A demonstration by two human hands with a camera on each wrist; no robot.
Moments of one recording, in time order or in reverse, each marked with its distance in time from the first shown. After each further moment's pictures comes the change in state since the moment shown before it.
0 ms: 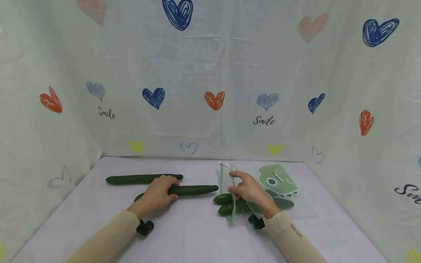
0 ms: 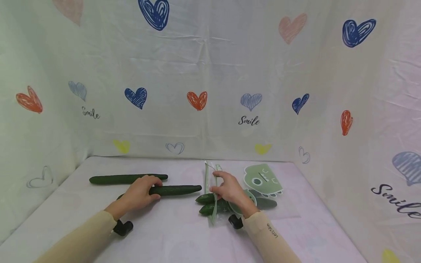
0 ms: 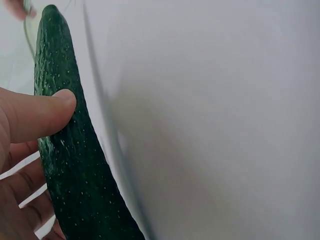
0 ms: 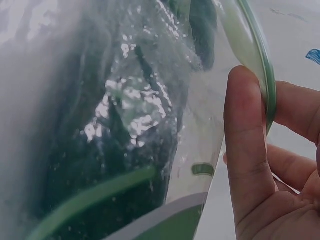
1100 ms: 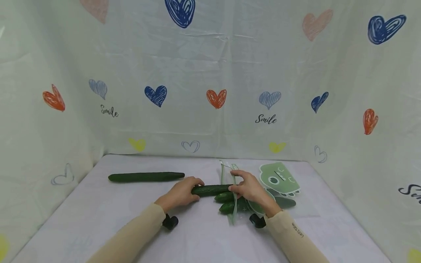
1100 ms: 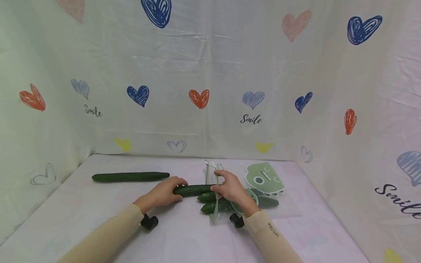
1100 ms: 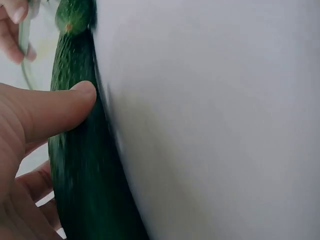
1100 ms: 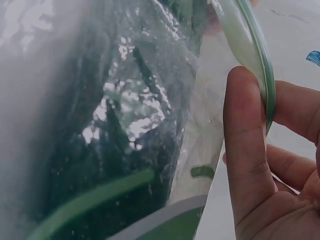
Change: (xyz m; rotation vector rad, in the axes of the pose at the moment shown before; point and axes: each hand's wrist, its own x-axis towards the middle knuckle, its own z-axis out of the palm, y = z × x) left_hand 0.032 0.046 0.029 -0.146 -0.197 0.023; right_hand -0.001 -0.001 0.001 0.029 -0.024 0.031
